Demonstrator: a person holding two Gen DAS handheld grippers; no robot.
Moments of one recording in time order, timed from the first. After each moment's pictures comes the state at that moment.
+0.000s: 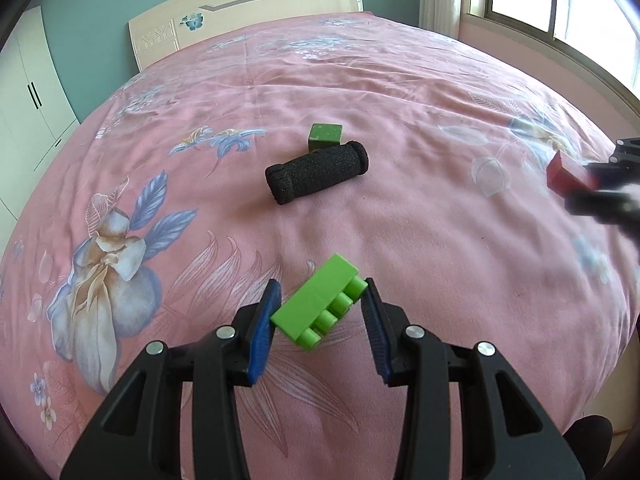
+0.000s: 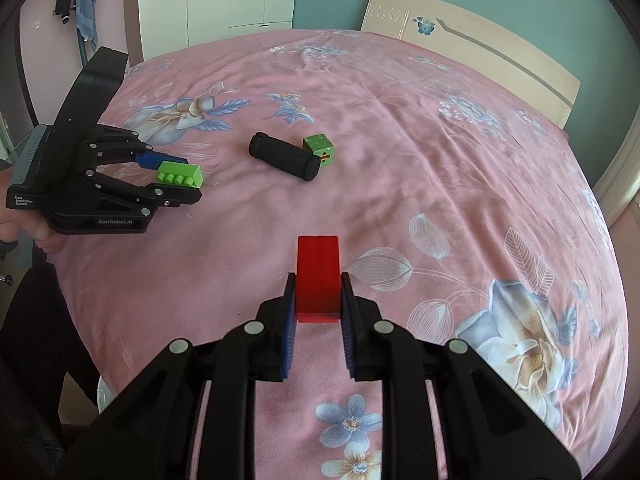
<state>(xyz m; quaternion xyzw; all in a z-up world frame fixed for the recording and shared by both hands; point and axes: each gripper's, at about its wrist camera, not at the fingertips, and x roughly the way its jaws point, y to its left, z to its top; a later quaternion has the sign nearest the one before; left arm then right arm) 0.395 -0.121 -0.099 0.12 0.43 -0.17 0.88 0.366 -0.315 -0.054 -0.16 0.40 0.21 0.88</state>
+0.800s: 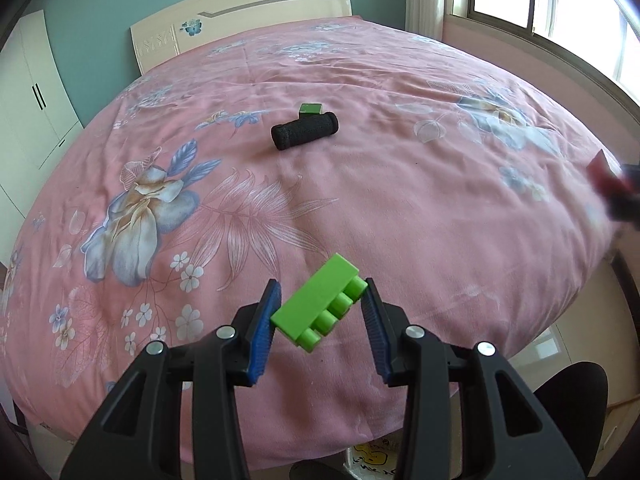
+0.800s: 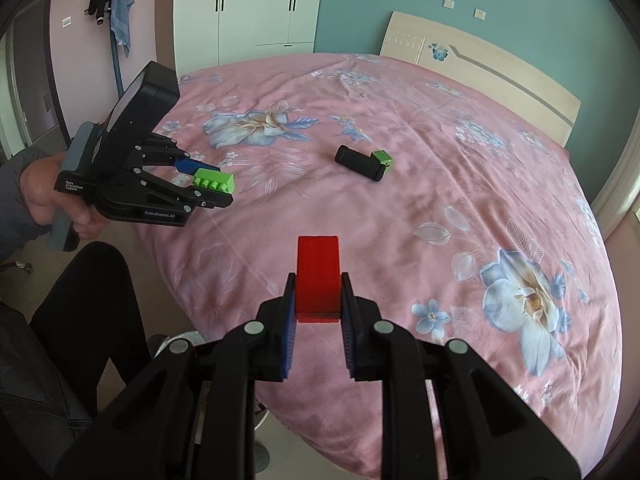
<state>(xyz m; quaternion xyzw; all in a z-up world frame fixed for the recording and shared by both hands) 0.277 -0.080 -0.074 0.13 0.42 -0.18 0.88 0.211 -0.283 -0.010 -0.17 0.37 0.23 0.89</state>
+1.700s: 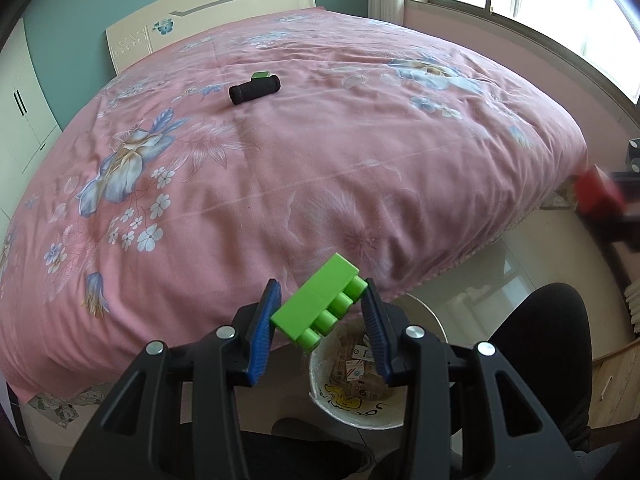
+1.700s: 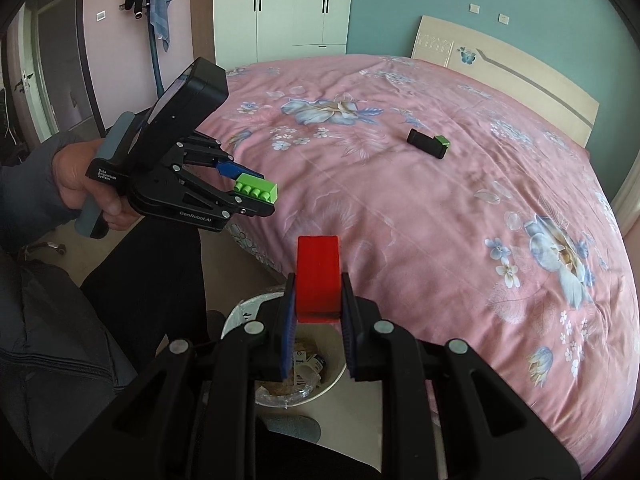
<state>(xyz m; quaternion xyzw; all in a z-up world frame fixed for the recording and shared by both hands) 0.150 -0.067 -0.085 0.14 0.43 -0.24 0.86 0.067 -0.245 -0.022 -0.15 0.37 0.28 0.87</state>
